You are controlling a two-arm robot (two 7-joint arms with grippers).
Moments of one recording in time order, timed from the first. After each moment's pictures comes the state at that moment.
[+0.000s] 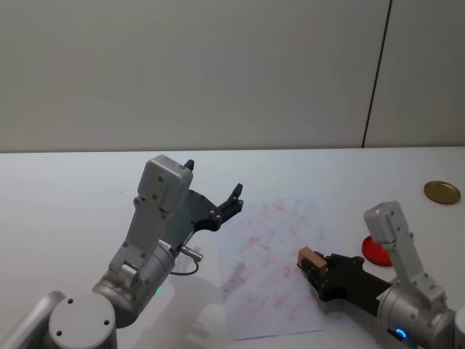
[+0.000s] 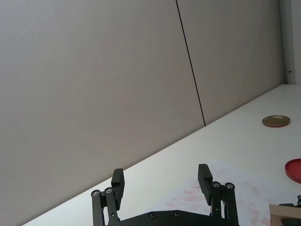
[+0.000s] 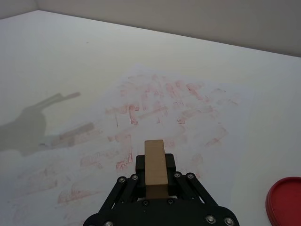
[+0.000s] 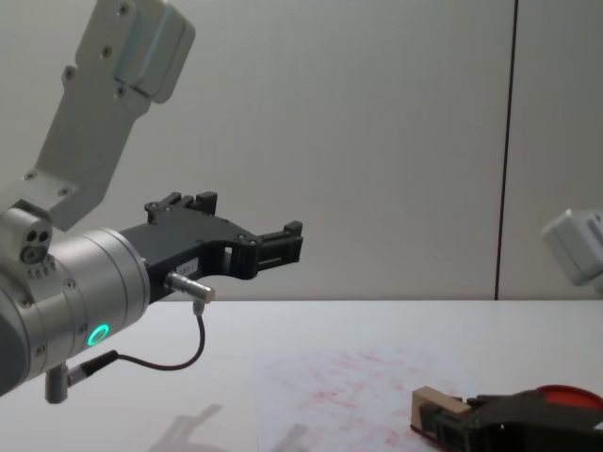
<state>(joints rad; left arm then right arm) -0.24 0.38 0.45 -1.63 -0.20 0.01 -0.01 0.21 0.25 -0.32 -1.37 0.22 0.20 0.43</state>
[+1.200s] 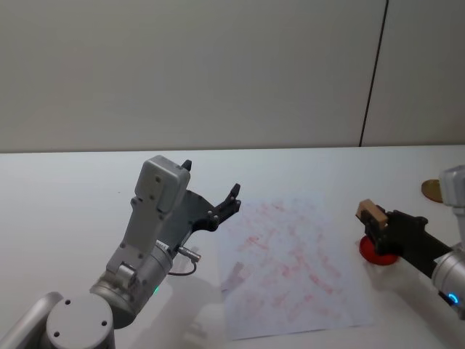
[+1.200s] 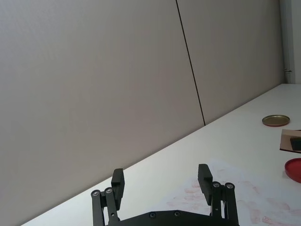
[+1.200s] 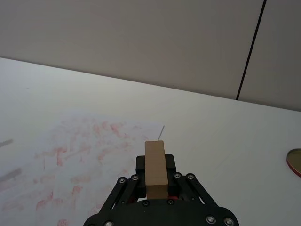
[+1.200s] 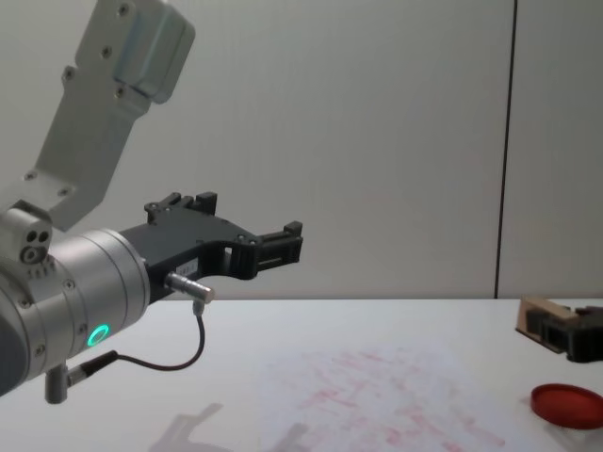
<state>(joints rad) -0.24 0.38 0.45 -1.63 -0.20 0.01 -0.01 0.20 0.34 -0.22 -1.44 0.31 0.14 0.31</state>
